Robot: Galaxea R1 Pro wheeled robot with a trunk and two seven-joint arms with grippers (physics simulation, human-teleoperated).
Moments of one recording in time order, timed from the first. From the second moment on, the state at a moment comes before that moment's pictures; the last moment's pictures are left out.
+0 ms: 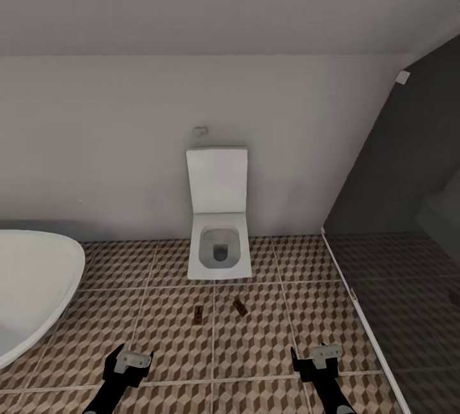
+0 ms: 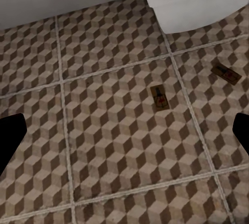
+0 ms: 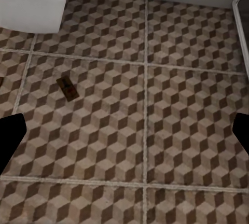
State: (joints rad) left arm -0.53 0.08 -1.18 0.07 1.03 -0.72 -0.05; right arm -0.53 -0.02 0.25 -0.02 -0.09 -0.65 -0.09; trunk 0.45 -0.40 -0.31
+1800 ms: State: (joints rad) left arm -0.53 0.08 -1.18 0.07 1.03 -0.70 -0.05; right arm -0.53 -0.02 0.25 -0.02 -0.09 -0.65 -0.09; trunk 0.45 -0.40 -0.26
